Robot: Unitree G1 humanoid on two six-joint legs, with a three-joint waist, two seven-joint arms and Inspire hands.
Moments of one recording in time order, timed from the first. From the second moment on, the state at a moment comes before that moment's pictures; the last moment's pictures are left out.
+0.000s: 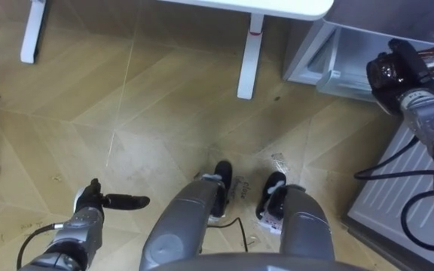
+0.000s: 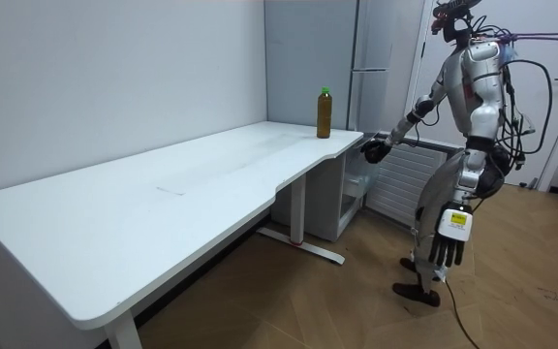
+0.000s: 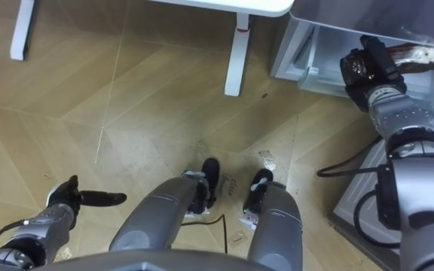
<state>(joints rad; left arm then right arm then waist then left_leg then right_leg) -0.09 0.31 -0.18 1.16 -0.32 0.02 0.15 -0.64 -0.52 0.02 1.31 1.45 0.13 0.02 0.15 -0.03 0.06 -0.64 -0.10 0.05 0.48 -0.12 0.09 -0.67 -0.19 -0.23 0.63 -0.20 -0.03</state>
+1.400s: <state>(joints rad) -0.09 0.31 -0.19 1.16 -0.31 0.02 0.14 -0.64 -0.53 0.02 1.32 1.51 0.13 -0.02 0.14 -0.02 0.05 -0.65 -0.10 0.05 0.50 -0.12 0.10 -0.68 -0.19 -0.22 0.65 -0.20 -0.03</state>
